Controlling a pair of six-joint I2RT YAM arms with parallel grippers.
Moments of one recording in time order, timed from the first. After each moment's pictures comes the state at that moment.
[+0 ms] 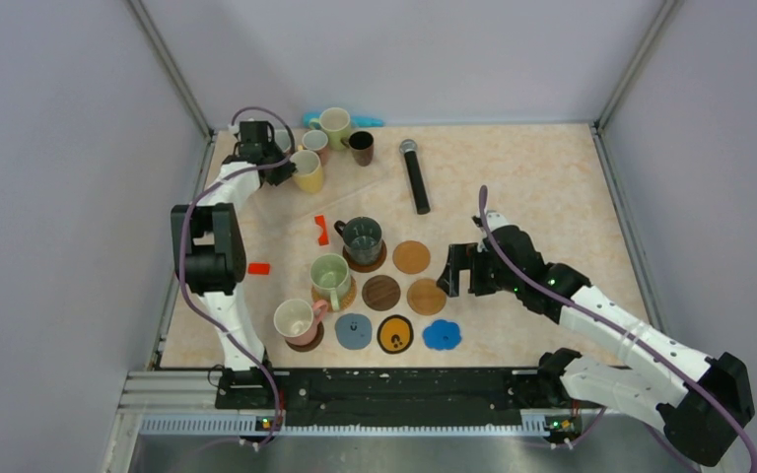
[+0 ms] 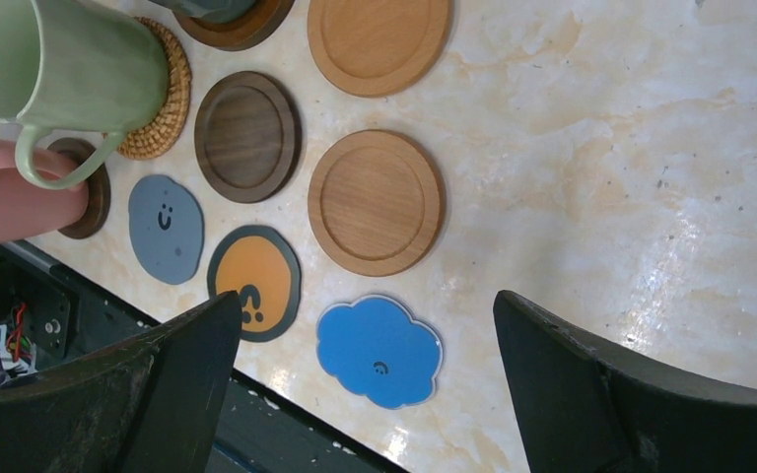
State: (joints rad) left arm 0.02 1.99 1.53 -0.28 0.05 -0.65; right arm 0.68 0.95 0.68 -0.46 -0.03 0.52
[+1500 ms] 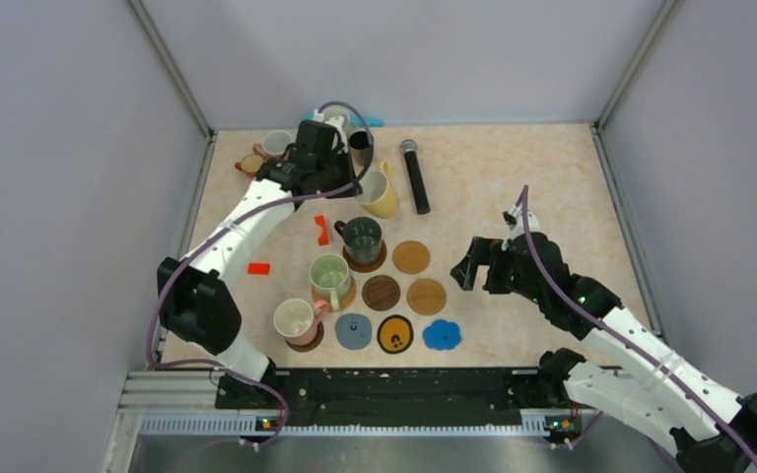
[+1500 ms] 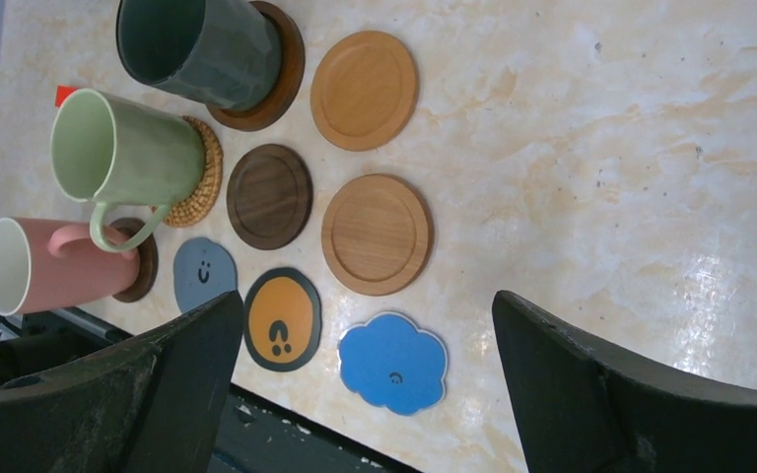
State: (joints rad) left arm -0.38 1.61 1.48 -0.59 0.12 -0.42; right arm 0.68 0.76 0.71 -0.54 0.10 0.62
